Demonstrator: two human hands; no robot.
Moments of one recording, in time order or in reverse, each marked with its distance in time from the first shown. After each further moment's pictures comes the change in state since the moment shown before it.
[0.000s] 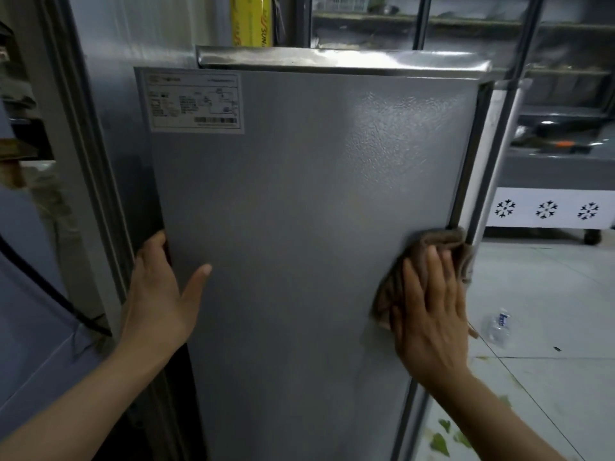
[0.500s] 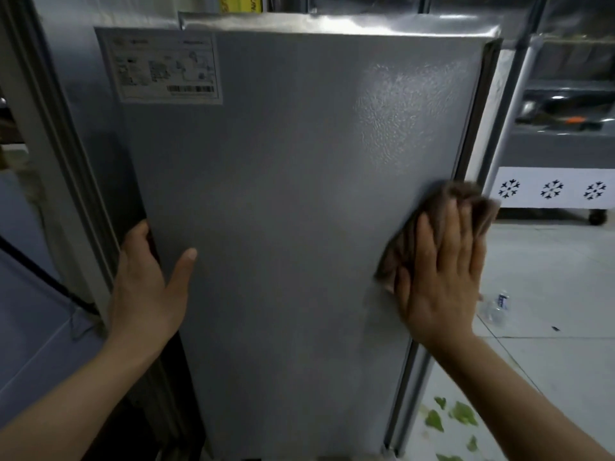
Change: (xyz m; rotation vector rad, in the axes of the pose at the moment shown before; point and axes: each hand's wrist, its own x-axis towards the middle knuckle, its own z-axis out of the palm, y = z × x) left_hand -0.007 -0.006 0.009 -0.024 0.040 -0.076; right_hand 0.021 0.018 0.006 -0.022 0.128 0.014
